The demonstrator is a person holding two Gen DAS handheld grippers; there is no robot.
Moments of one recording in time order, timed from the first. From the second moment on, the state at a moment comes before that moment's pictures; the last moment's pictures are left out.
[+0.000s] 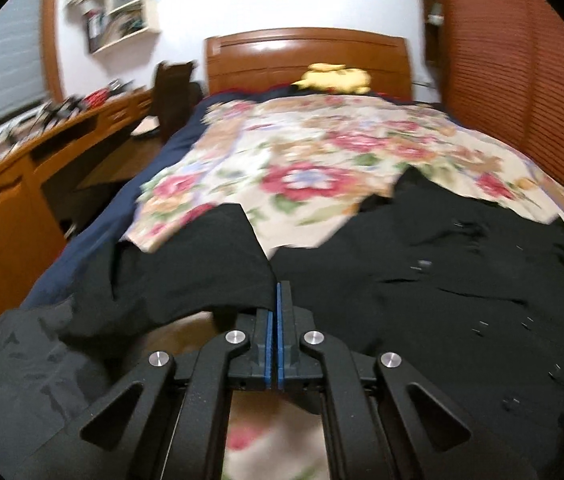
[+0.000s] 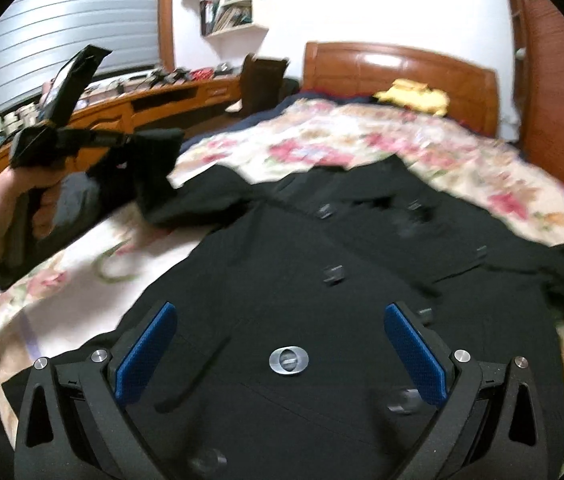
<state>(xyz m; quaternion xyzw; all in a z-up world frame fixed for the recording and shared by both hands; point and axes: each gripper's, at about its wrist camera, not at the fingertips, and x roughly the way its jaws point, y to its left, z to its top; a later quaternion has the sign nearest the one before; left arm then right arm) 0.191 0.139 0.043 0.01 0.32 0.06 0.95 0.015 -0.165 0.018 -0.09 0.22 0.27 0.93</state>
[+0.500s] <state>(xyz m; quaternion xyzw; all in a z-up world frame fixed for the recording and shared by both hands) 0.130 0.046 0.022 0.08 0.35 -0.03 0.93 0.011 -0.189 0.001 -0.09 0.24 0.23 0.94</state>
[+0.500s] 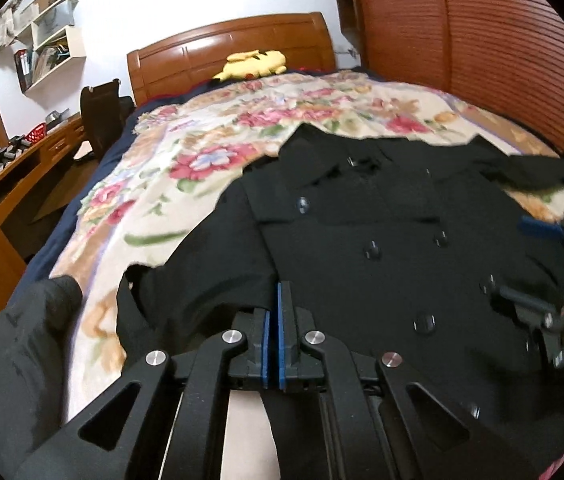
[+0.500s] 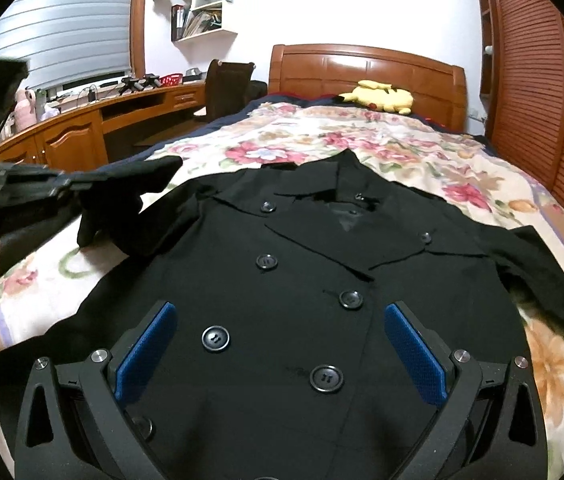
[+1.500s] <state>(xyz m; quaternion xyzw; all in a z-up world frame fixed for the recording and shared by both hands) 0.167 0.179 -0.046 0.00 0.40 0.09 0.91 0.022 -0.188 0.008 -0.12 0.23 0.26 0.93</state>
